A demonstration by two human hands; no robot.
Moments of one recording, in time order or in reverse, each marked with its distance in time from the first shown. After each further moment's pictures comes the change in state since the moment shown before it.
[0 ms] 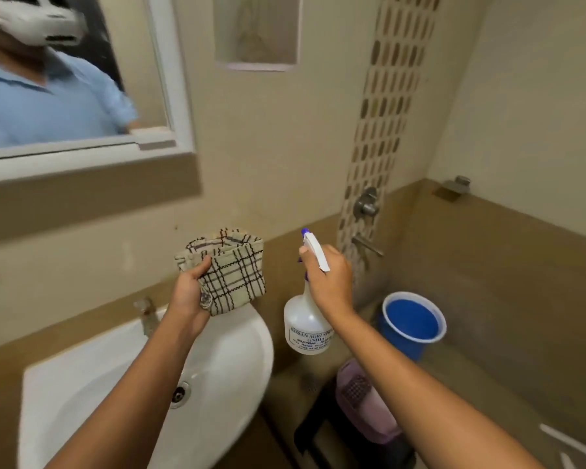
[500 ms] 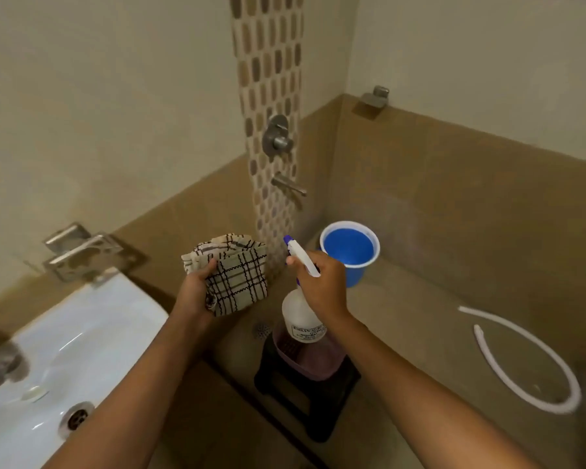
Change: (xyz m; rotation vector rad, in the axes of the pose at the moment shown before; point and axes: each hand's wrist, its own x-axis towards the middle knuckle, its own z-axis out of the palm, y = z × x) left_hand 0.068 -0.185 0.128 0.216 -0.090 -0.318; right_hand -0.012 0.166 -0.132 -0.065 0.133 0.280
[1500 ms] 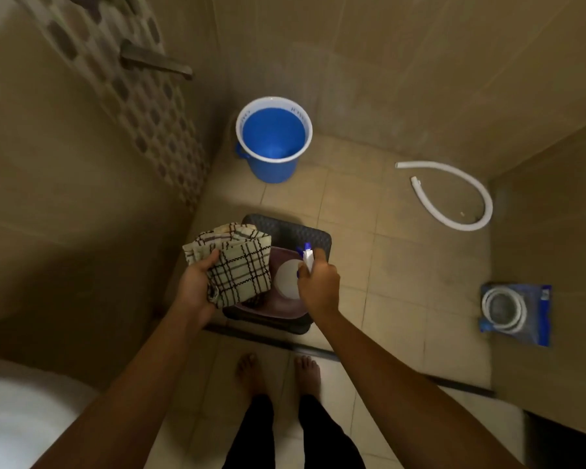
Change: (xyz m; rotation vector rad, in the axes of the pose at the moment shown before) left_hand 0.178 -0.158 0.034 0.285 -0.213 -0.453; right_hand -0.036 0.235 0.014 -0.598 0.154 0.775
